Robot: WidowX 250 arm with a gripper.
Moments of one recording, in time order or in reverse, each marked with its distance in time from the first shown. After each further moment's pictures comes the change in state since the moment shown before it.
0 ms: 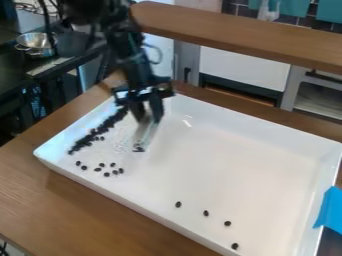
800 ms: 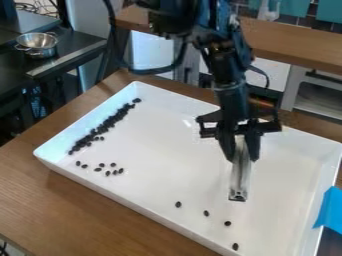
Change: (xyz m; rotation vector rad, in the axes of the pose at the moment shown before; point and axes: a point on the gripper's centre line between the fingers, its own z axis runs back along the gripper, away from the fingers) arm -0.071 -0.132 -0.033 -0.005 -0.009 -0.061
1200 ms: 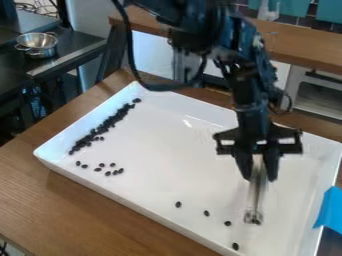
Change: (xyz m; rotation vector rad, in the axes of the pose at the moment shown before) arm -0.024 -0.022 -0.021 0.012 0.002 -0.071
